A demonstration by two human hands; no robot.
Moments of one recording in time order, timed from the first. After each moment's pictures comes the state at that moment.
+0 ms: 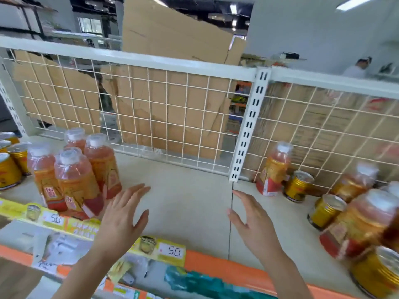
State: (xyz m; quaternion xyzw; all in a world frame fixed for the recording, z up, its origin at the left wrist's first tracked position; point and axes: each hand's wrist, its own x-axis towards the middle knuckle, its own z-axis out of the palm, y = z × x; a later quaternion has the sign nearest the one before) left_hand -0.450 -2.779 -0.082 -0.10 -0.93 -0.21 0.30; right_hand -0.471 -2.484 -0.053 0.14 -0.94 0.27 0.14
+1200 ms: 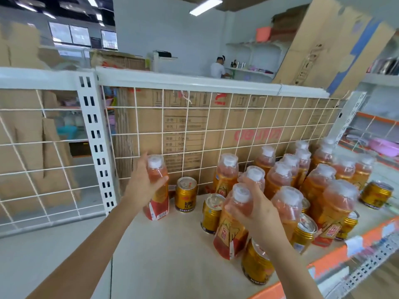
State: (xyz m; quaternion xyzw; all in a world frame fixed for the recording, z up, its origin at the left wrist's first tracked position) left_hand -0.673 -2.454 -0.033 -0.22 -0.84 -0.49 0.07; right_hand -0.462 -2.263 -0.012 -0.18 -0.91 0.27 0.27
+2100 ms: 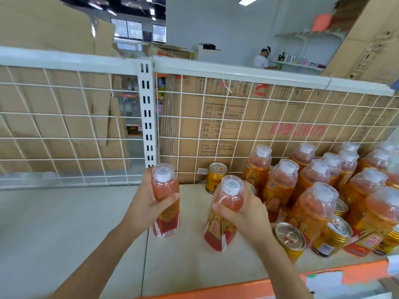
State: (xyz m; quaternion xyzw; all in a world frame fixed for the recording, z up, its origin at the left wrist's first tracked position) left_hand -0.562 -2.535 -0.042 -0.16 -0.79 -0.59 0.01; right_hand -0.475 -2.322 -0.022 -0.12 -0.92 0.34 0.17
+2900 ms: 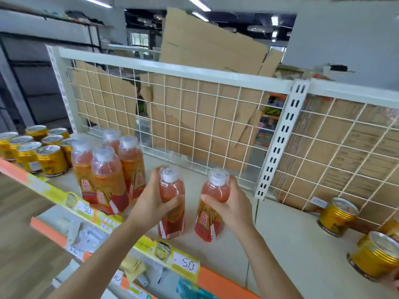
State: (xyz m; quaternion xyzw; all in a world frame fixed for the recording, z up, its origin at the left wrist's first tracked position) left_hand -0.476 -2.754 -0.040 0.00 -0.86 -0.47 0.21; right_hand -0.531 -2.558 -0.037 0.15 -0.89 0.42 0.09
